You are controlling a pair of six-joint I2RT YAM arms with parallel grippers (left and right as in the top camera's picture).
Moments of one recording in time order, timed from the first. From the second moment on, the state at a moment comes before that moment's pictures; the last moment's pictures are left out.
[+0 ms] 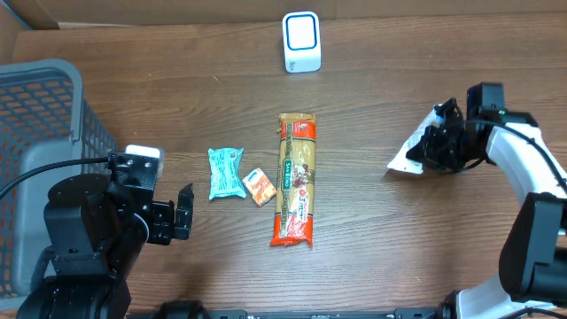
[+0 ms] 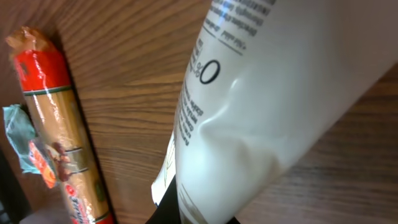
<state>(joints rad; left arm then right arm) 0.04 0.83 1.34 -1.24 0.02 0.20 -0.12 1.75 1.12 -0.77 -0.52 0.16</state>
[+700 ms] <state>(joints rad) 0.04 0.83 1.34 -1.24 0.02 0.20 -0.12 1.75 1.10 -0.92 -0.26 0.05</state>
